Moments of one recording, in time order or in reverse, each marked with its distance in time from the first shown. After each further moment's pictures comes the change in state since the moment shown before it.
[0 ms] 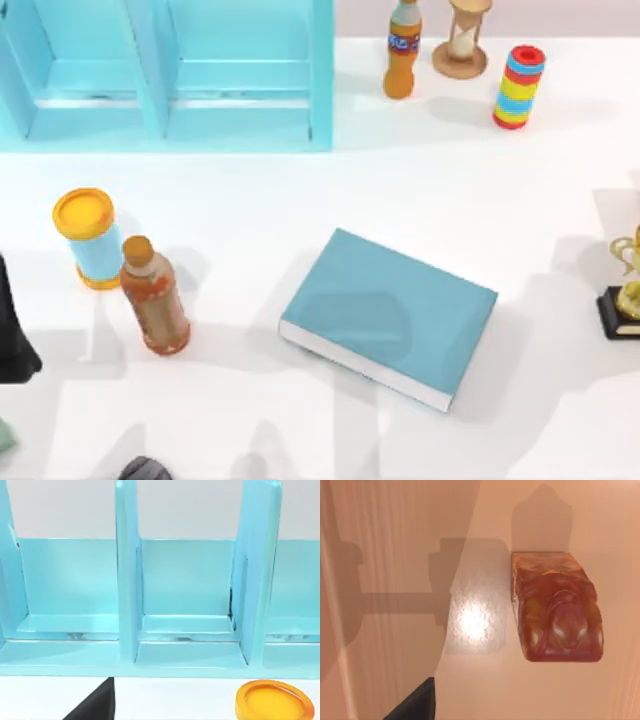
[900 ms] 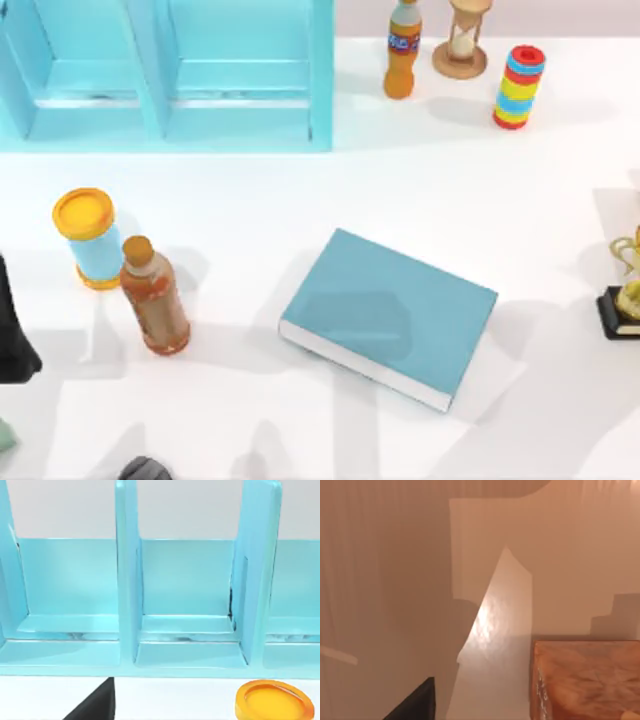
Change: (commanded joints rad) left arm 0.000 0.000 0.000 0.000 0.000 0.000; right arm -0.002 0.101 -0.268 0.367 0.001 0.004
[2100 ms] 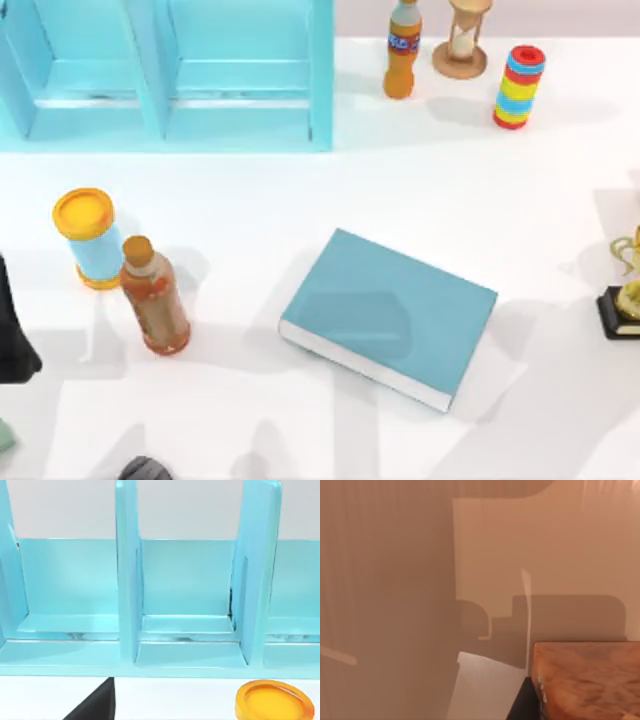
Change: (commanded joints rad) left arm 0.000 0.000 0.000 0.000 0.000 0.000; right arm 0.000 0.000 0.000 0.000 0.000 0.000
